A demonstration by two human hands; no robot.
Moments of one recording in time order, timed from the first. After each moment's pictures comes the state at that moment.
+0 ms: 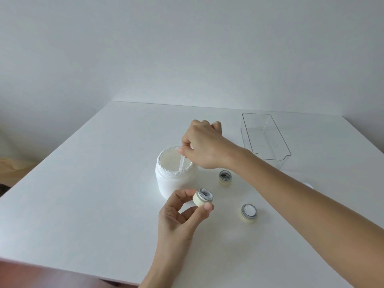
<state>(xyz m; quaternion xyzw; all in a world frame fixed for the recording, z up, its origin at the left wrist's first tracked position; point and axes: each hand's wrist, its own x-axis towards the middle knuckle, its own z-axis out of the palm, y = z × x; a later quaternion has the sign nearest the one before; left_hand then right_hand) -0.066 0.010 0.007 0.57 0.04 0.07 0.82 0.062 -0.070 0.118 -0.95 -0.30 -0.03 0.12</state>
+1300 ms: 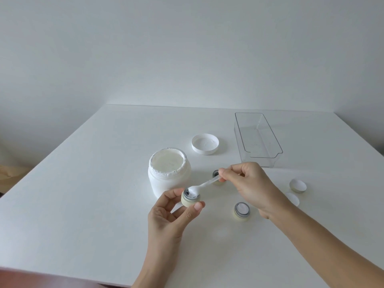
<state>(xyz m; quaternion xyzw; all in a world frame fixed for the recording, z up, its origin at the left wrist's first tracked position) -0.061 0.013 0.003 0.54 0.05 0.08 0.84 0.010 -0.159 0.059 -0.85 0.01 0.06 0.52</state>
